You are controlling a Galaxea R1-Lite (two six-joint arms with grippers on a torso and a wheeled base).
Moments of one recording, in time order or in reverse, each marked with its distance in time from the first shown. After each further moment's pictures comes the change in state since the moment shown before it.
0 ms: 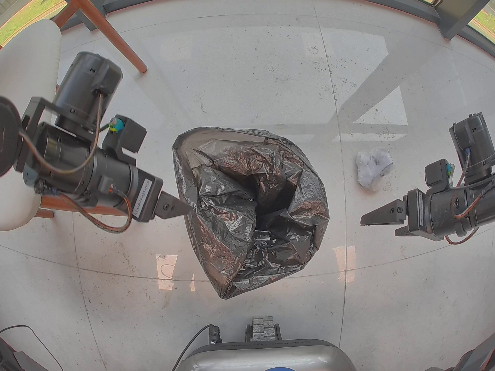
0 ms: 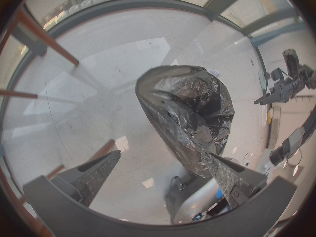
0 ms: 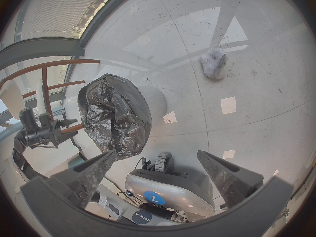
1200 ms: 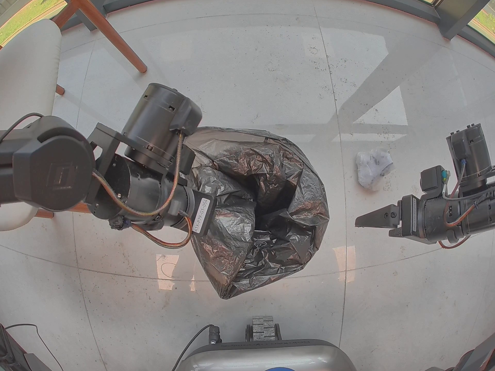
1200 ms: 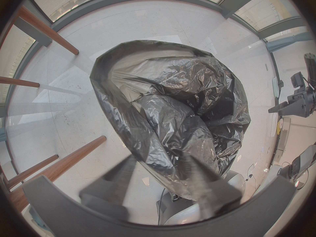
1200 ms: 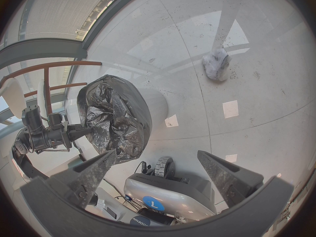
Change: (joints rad) left arm -0.146 0.152 0.028 -0.135 0.197 -0.203; right arm 0.001 0.005 0.095 -0.151 -0.003 -0.001
